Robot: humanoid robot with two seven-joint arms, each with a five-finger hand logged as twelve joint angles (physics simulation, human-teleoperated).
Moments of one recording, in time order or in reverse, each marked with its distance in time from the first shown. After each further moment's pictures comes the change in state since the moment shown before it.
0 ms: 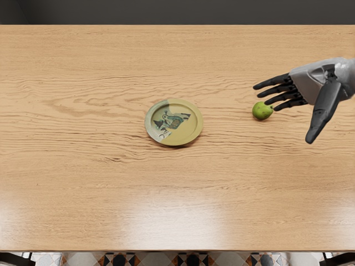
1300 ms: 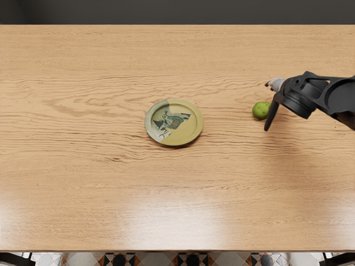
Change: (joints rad) left arm 0.000 0.000 0.000 0.000 0.000 0.000 0.000; right arm -0.231 0.756 -0.207 -0.636 -0.568 -0.726 0.000
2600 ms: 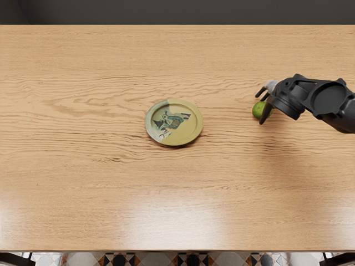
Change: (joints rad) left arm 0.000 0.000 0.000 0.000 0.000 0.000 0.000; right arm -0.024 0.072 0.003 -0.099 0.013 0.008 0.000
